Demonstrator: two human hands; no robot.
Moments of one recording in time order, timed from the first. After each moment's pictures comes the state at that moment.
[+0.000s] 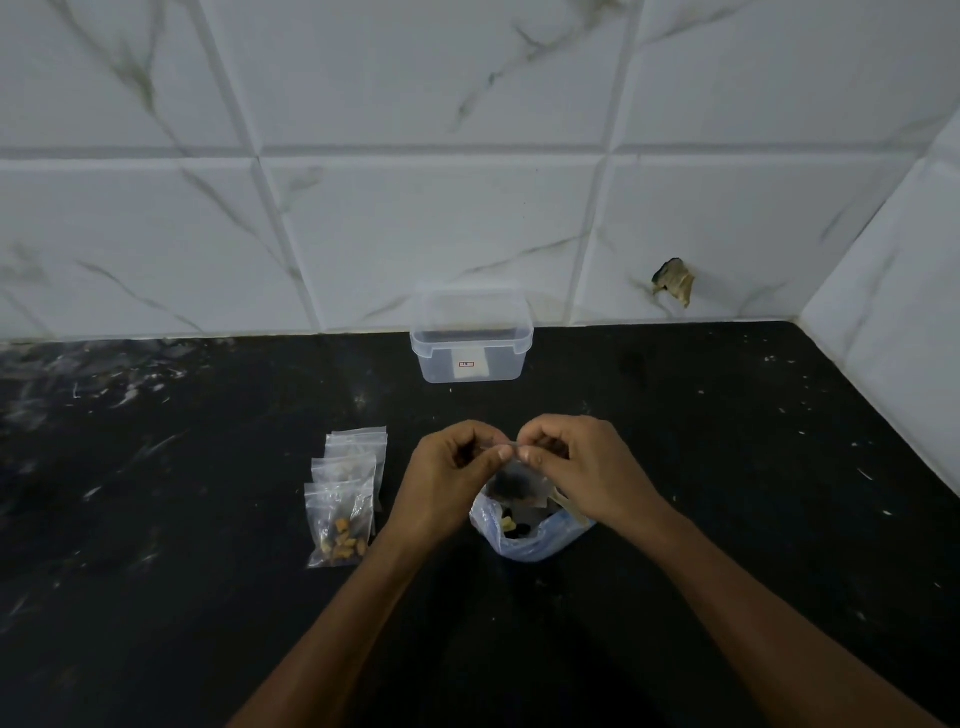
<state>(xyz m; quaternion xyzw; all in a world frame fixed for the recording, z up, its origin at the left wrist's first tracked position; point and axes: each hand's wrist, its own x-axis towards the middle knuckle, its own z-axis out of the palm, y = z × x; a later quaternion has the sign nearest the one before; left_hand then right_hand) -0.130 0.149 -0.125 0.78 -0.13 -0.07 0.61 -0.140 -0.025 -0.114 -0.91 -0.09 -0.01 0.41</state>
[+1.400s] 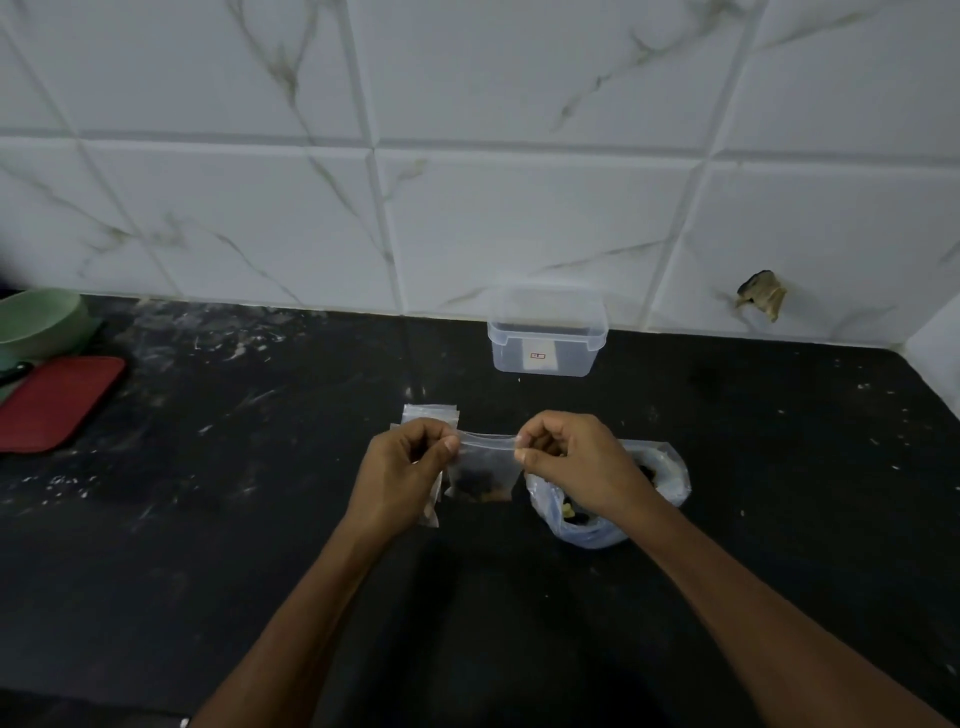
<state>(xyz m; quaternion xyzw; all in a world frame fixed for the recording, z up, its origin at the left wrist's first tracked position) -0.158 0.244 -0.135 0.82 -0.02 0.02 0.58 -0.137 0.032 -0.126 -0.87 -0.13 0.06 0.48</state>
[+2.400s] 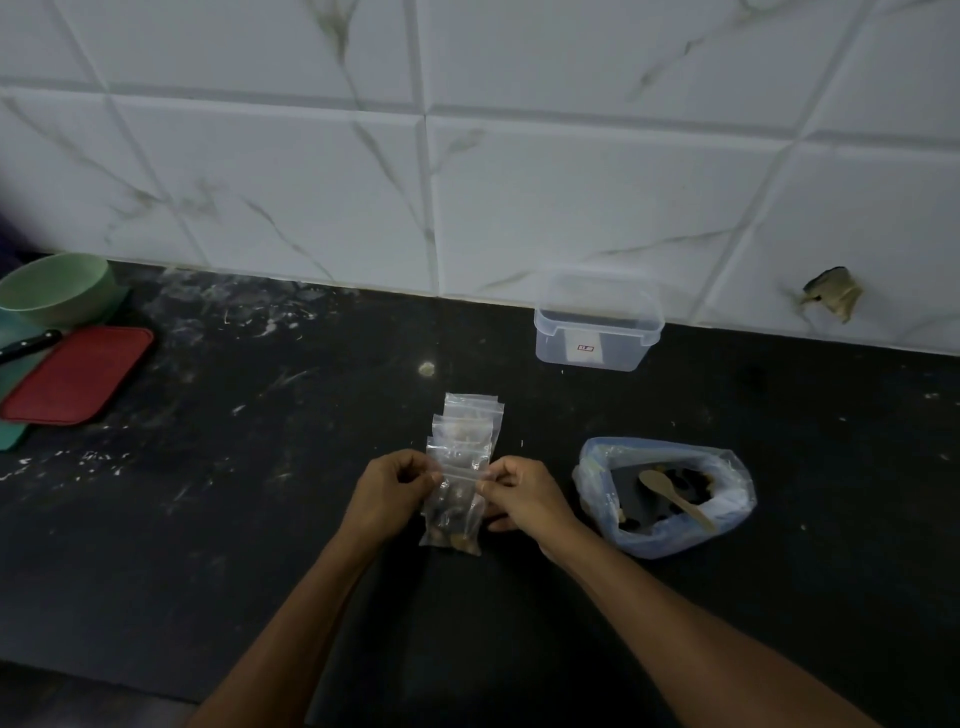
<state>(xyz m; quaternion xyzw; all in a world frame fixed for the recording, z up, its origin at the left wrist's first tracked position) -0.140 0.317 -0.205 0.83 0.13 -0.09 0.53 -0.123 0.135 -0.216 -0.78 0.07 0.23 0.59</state>
